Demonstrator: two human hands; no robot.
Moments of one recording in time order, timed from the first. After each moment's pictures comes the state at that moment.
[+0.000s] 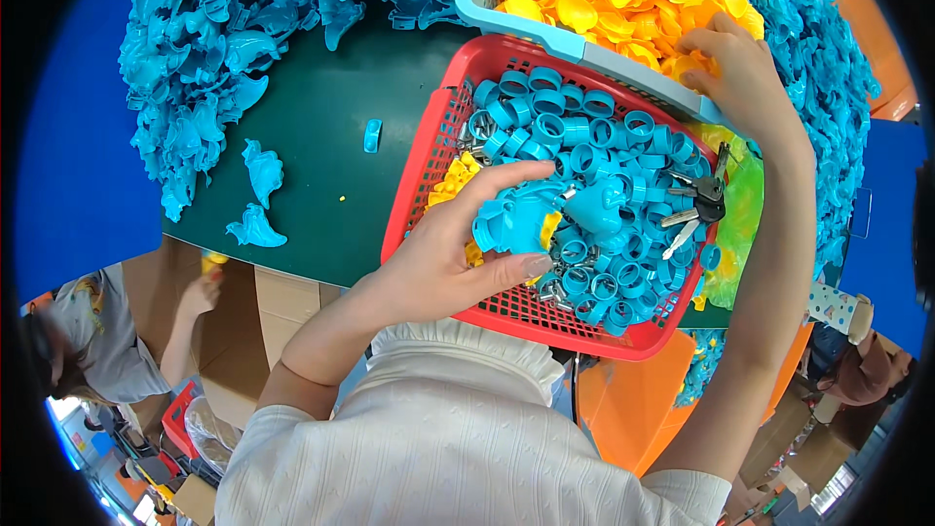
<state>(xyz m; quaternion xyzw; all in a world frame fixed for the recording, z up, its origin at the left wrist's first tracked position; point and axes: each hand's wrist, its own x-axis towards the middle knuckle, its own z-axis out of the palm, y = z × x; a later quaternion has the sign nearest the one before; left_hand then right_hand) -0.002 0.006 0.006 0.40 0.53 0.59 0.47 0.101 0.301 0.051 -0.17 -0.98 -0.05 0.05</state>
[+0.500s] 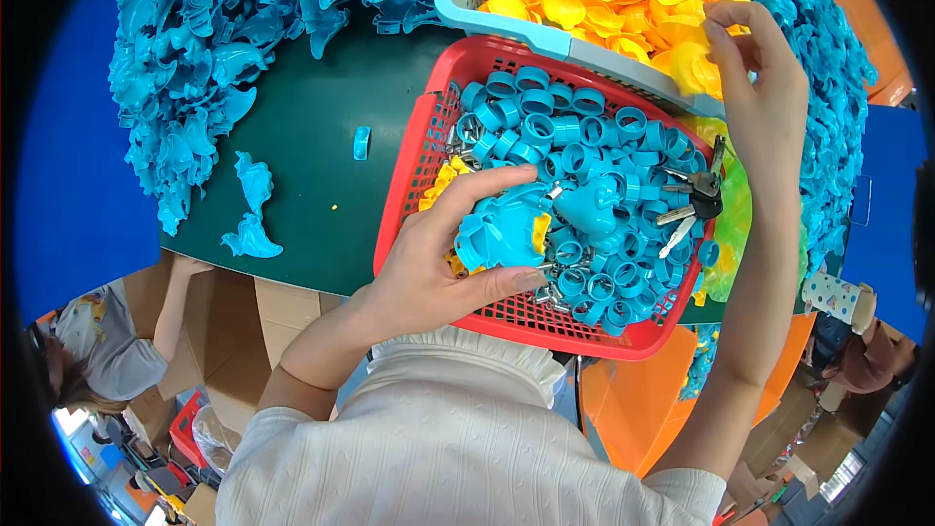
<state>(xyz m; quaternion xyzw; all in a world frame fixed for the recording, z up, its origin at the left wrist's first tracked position) -0.003 0.004 0.008 0.44 0.56 0.58 0.39 0.104 0.262 0.063 -0.28 -0.90 0.16 0.30</state>
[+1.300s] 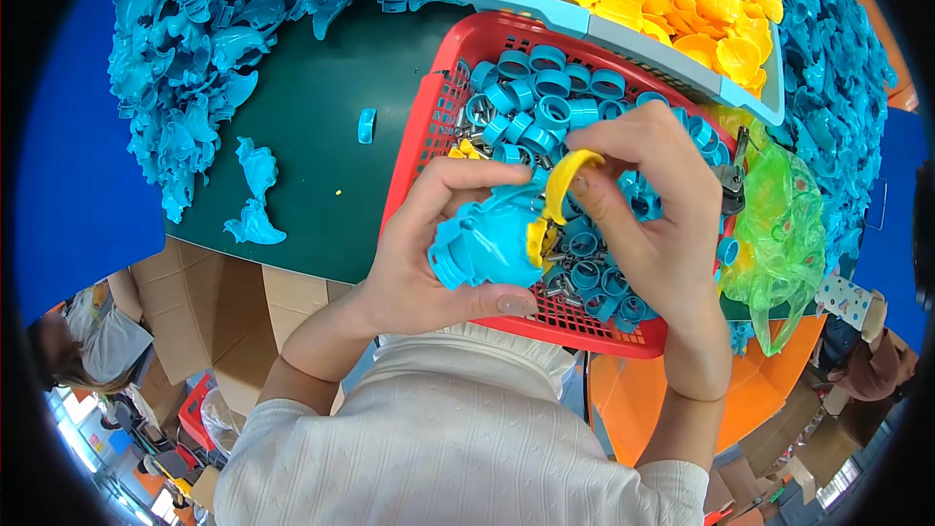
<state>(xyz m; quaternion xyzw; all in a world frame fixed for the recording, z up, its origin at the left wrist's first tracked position) -0.006 -0.002 0.003 0.39 0.49 0.65 0.43 0.113 0.165 0.036 -0.09 -0.86 0.45 0.21</state>
